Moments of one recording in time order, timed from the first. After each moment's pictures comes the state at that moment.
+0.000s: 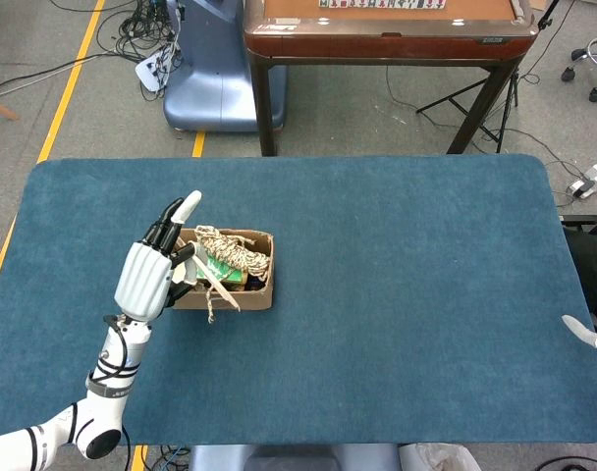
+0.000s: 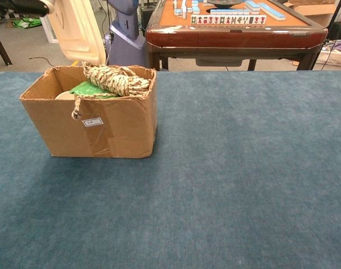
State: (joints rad) left arm -0.57 -1.51 -0.31 -1.62 1.58 1.45 0.17; right arm 0.04 -0.91 0.17 -1.59 -1.57 1.72 0.75
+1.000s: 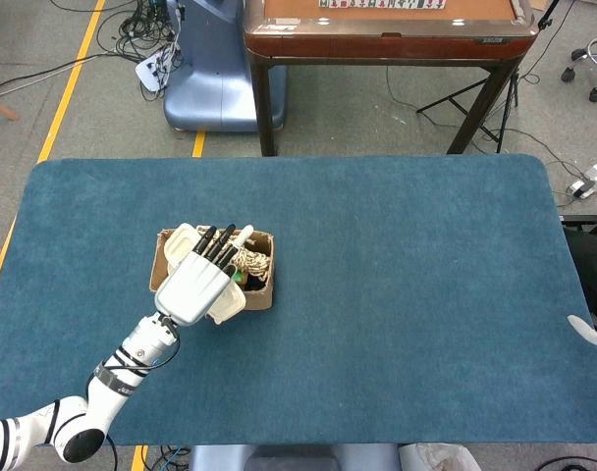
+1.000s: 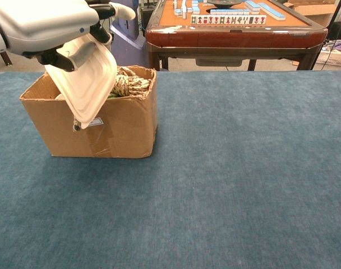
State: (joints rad) left arm -0.72 -1.29 -0.24 -1.88 1.32 1.09 0.97; right arm 0.03 -0.91 0.17 -1.58 -1.57 1.73 0.77
